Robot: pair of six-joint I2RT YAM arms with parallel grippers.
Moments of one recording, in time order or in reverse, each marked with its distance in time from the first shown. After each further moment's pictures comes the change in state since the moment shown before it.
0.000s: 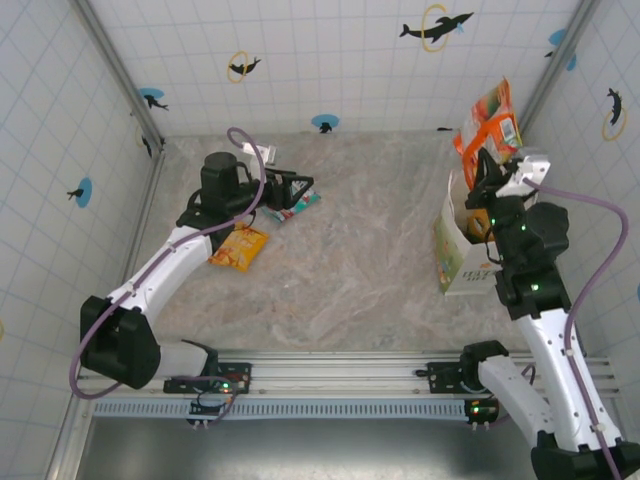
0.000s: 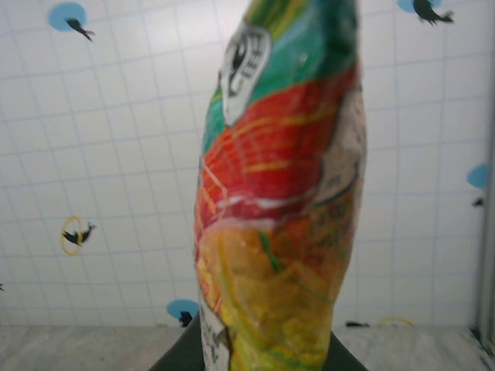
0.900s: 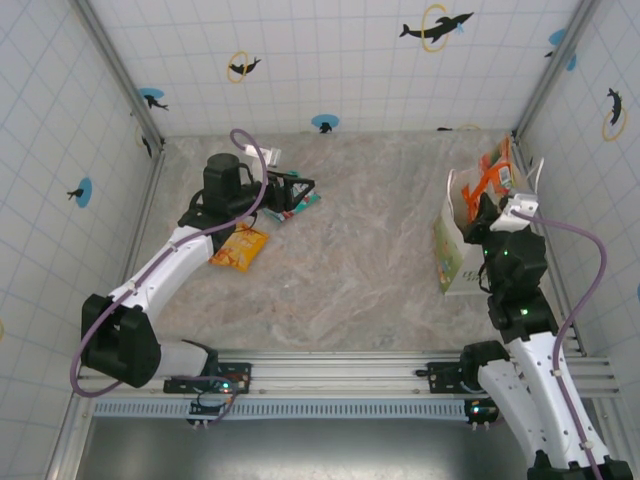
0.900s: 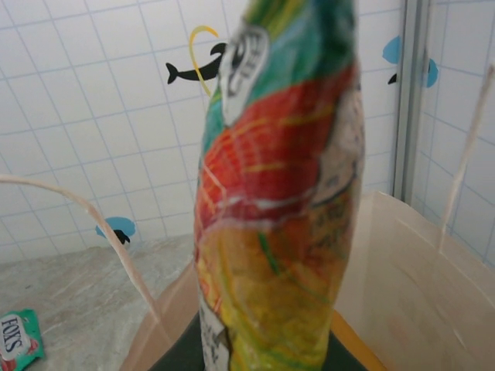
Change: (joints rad) left arm -0.006 0.008 -0.005 -0.008 0.001 0.000; right arm -0.010 -0.160 -0.244 -0.124 0.143 0.039
